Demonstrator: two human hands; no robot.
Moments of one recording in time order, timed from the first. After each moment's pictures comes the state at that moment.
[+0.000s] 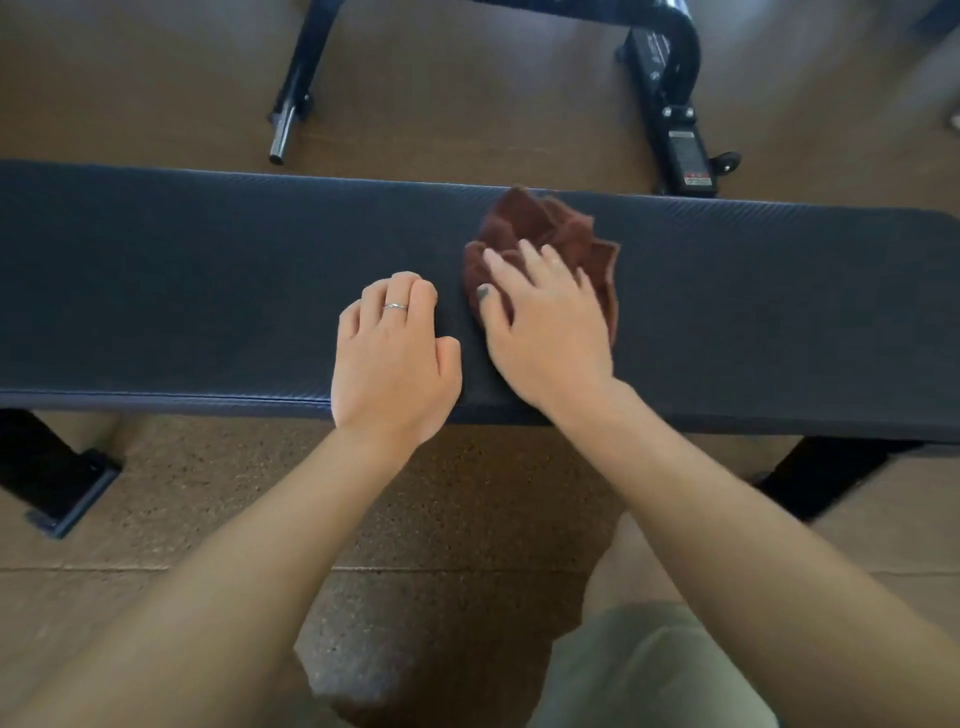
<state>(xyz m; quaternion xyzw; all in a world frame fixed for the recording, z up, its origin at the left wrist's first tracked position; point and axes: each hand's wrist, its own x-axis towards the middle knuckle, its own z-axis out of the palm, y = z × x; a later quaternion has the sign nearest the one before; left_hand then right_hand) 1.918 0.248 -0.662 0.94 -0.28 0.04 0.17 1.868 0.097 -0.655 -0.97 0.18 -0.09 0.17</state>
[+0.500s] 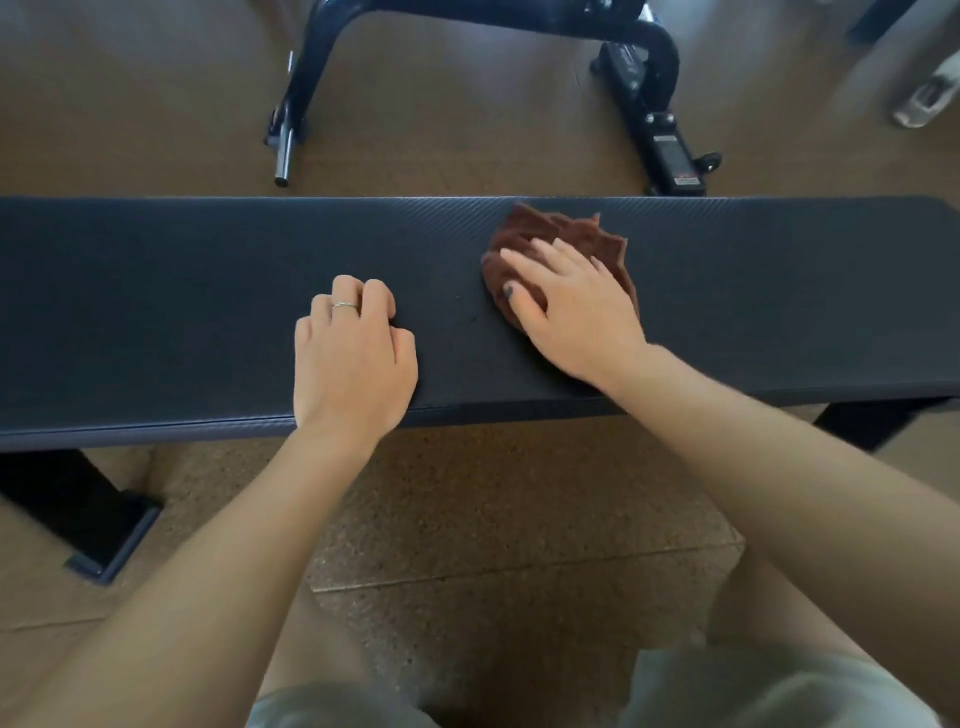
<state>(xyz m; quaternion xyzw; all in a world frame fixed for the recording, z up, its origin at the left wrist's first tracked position) 1.996 0.355 -0.667 0.95 -0.26 0.07 0.14 1.914 0.135 -0.651 -0.98 0.17 -0.06 0.12</state>
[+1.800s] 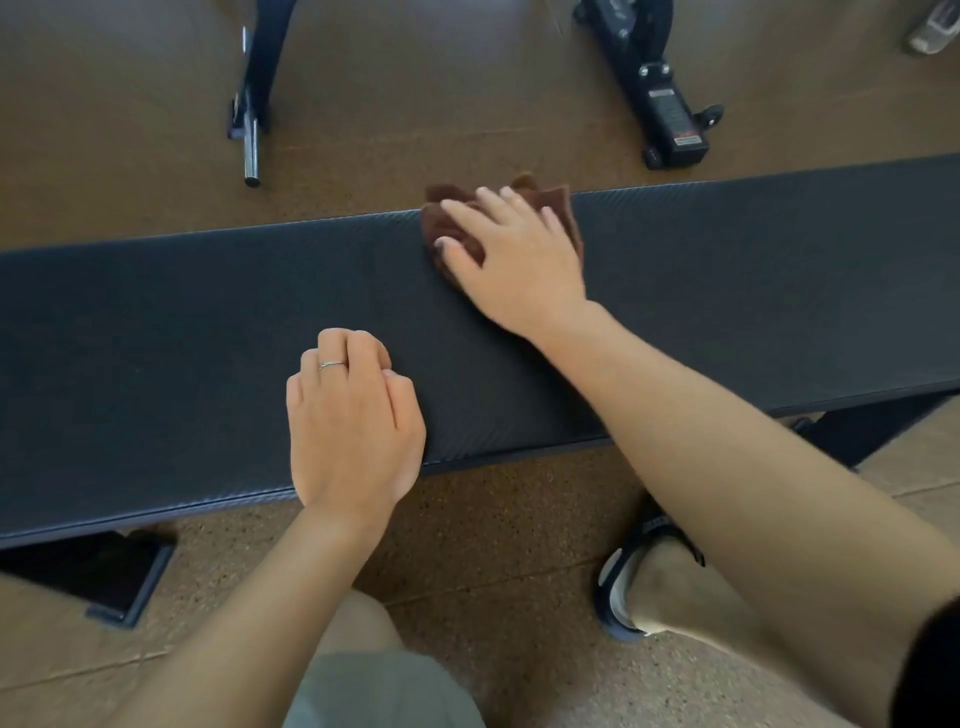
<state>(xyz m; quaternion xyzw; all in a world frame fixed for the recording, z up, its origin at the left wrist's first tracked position) 1.996 0.353 -0.664 0.94 -0.26 0.08 0.22 2.011 0.139 -0.660 -0.96 0.21 -0.07 0.14</state>
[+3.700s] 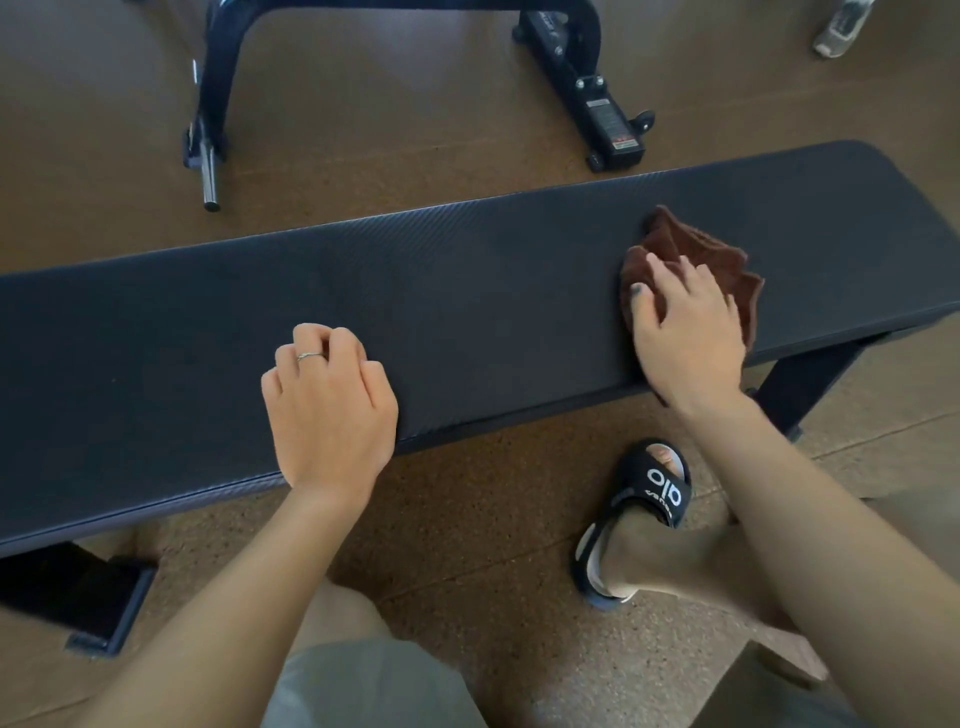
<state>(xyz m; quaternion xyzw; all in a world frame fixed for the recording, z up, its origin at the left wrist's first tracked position) 1.989 0.351 -0.665 0.95 -0.26 0.07 0.16 1.825 0.088 -0.658 -0.86 0.49 -0.14 0.11</state>
